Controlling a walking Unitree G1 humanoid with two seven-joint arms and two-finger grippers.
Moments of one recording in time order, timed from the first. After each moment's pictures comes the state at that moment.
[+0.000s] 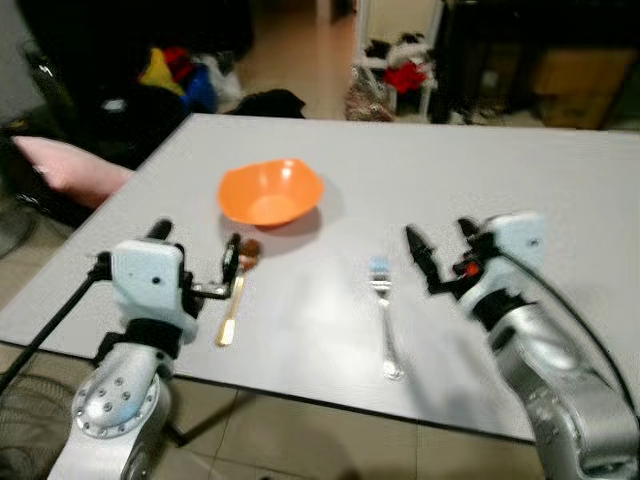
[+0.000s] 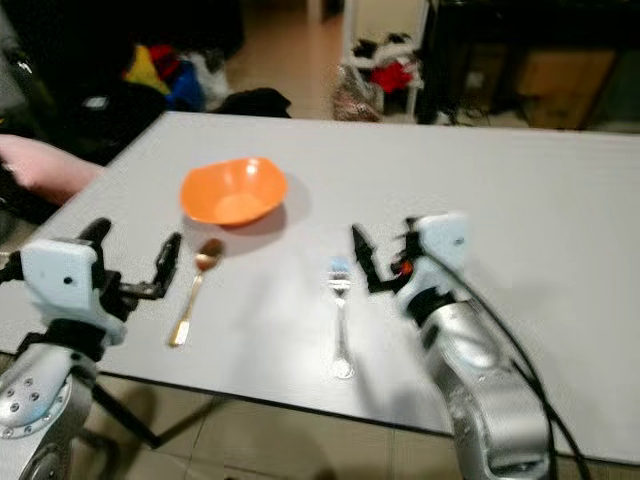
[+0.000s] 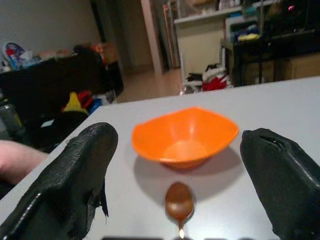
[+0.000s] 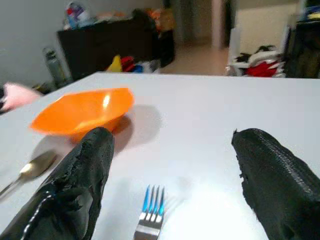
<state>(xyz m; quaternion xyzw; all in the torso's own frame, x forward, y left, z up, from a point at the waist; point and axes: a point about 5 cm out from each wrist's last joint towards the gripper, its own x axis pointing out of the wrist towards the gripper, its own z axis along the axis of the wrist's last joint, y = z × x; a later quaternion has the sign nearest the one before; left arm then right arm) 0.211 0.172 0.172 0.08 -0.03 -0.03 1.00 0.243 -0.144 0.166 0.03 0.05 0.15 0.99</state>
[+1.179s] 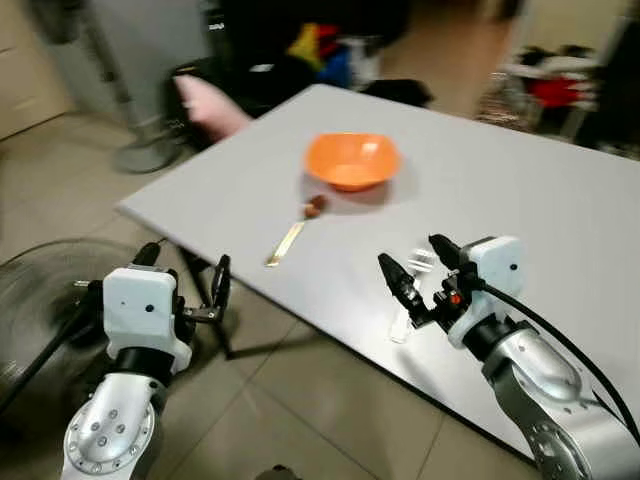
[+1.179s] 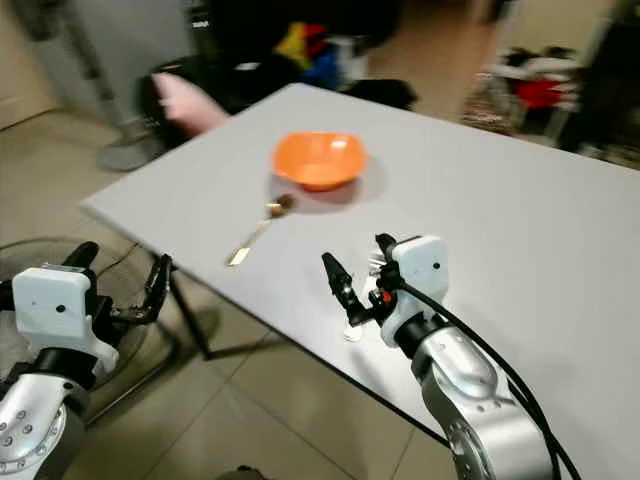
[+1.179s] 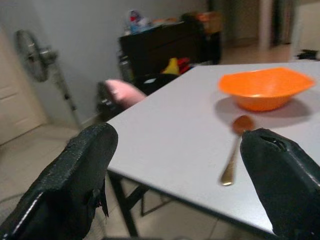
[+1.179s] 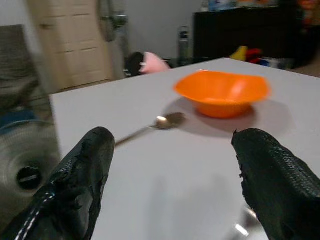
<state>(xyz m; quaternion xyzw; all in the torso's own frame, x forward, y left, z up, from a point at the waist) 0.189 0.173 0.164 0.08 -0.01 -0.01 1.00 0.225 -0.130 0.164 0.01 0.03 0.22 0.97</state>
